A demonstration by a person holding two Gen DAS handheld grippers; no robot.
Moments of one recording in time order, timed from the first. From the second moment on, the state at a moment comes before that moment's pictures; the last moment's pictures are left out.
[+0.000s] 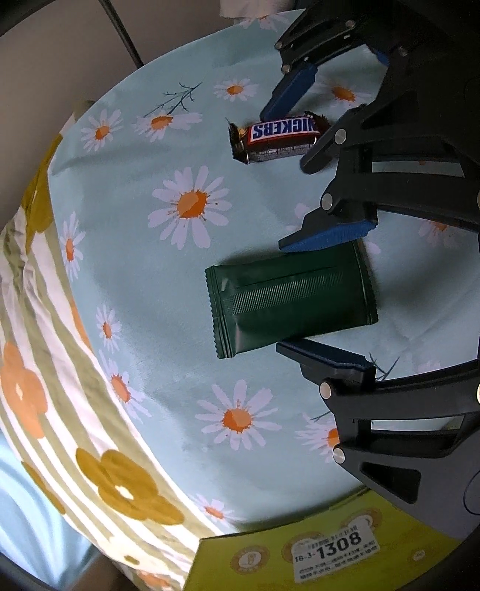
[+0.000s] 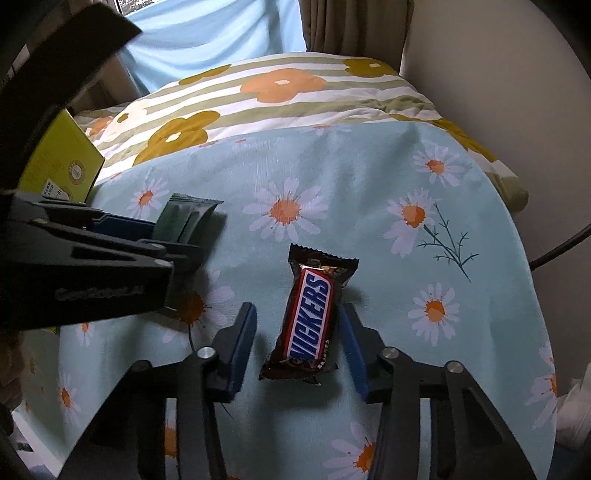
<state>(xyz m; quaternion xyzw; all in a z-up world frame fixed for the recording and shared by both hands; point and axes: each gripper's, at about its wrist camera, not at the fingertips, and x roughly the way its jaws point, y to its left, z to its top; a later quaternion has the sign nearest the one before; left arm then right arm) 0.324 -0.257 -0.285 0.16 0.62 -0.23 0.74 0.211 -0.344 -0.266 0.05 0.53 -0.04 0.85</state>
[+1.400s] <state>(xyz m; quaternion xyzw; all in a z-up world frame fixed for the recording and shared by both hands) 0.300 0.027 -0.064 -0.06 0.44 -0.11 0.89 0.262 -0.147 -0.063 -0.02 0.38 0.19 0.91</state>
